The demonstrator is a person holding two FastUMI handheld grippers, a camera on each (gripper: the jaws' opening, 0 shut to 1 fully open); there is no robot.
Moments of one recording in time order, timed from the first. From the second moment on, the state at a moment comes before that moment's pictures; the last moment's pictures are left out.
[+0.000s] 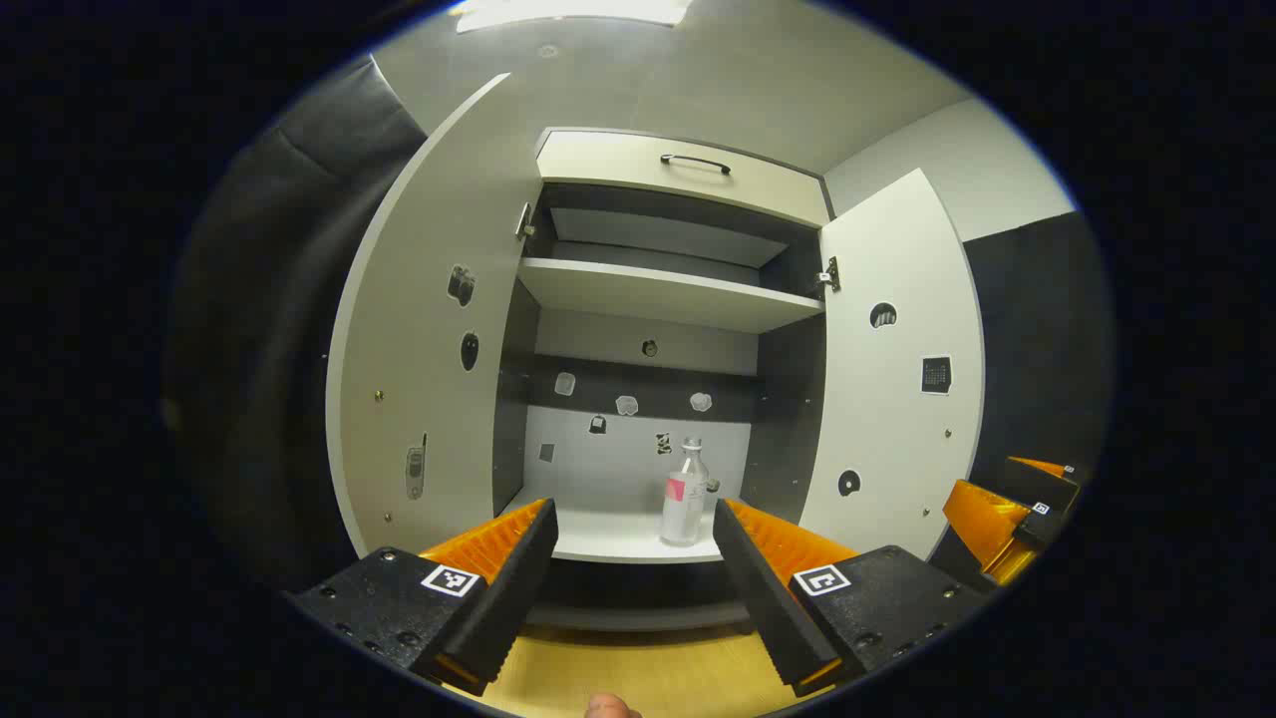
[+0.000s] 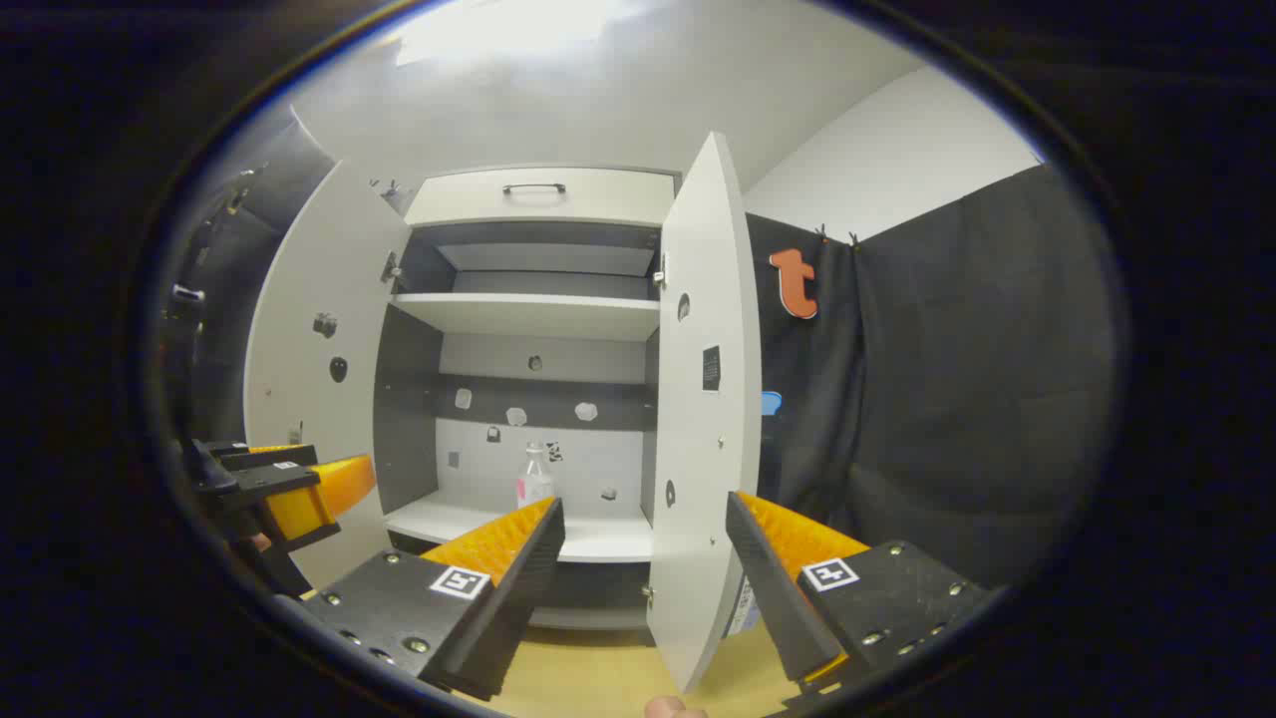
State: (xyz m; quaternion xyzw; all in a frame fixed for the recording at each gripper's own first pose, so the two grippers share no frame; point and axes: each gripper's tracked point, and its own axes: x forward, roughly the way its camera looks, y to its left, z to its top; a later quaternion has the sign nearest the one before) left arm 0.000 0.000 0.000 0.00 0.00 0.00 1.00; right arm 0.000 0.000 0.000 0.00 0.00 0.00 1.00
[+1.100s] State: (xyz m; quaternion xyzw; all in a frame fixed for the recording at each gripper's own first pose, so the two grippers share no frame) left arm 0.006 -0.019 -0.003 0.00 0.00 0.00 1.00; right arm -0.002 -0.004 0.023 0.01 0.01 -0.02 1.00
